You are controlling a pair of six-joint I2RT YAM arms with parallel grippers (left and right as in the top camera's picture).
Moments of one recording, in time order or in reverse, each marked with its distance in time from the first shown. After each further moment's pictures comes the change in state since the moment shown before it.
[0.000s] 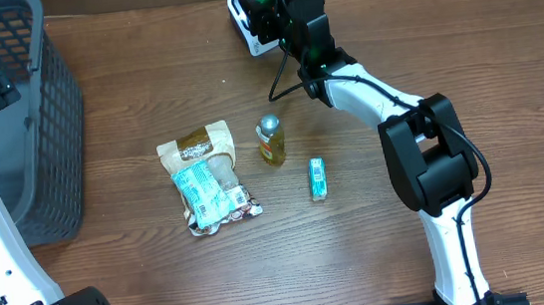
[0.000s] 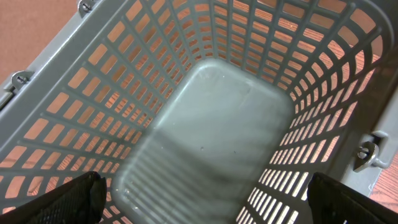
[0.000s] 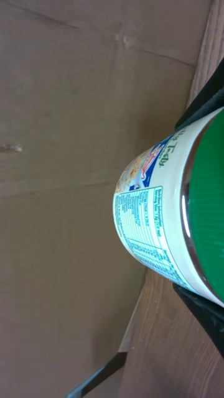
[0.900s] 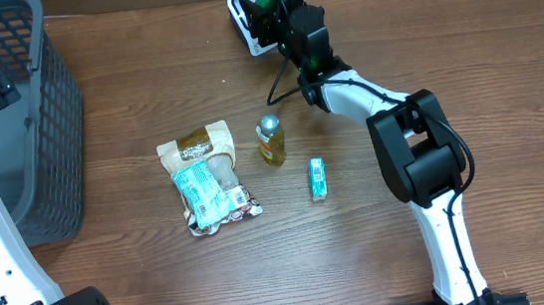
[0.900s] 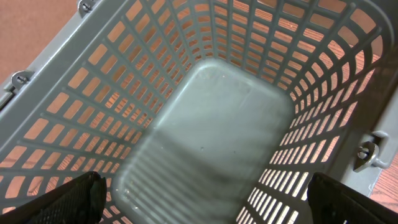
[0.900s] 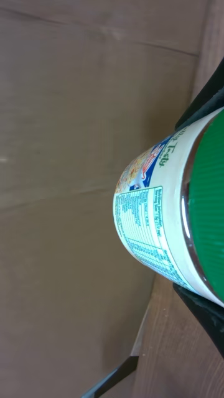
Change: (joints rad) left arm 0.000 0.000 0.000 0.000 0.000 0.000; right arm -0.006 0.105 0.000 0.155 0.006 0.042
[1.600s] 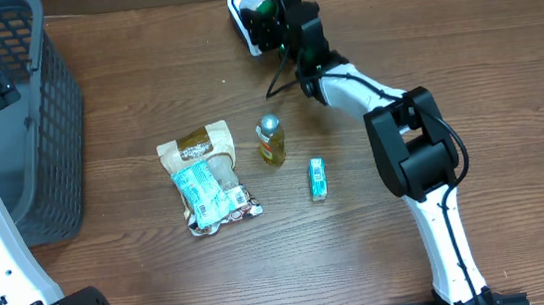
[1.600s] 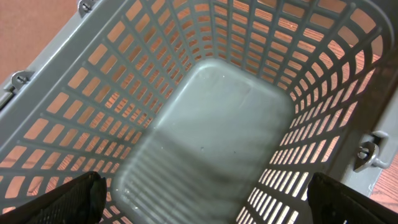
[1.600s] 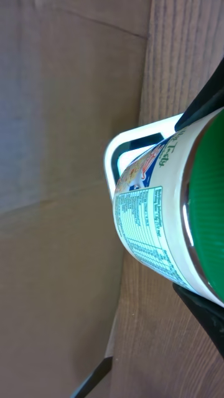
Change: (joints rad) left arm 0.000 0.000 0.000 0.000 0.000 0.000; right arm -0.012 0.056 0.131 -0.239 -0.055 0.064
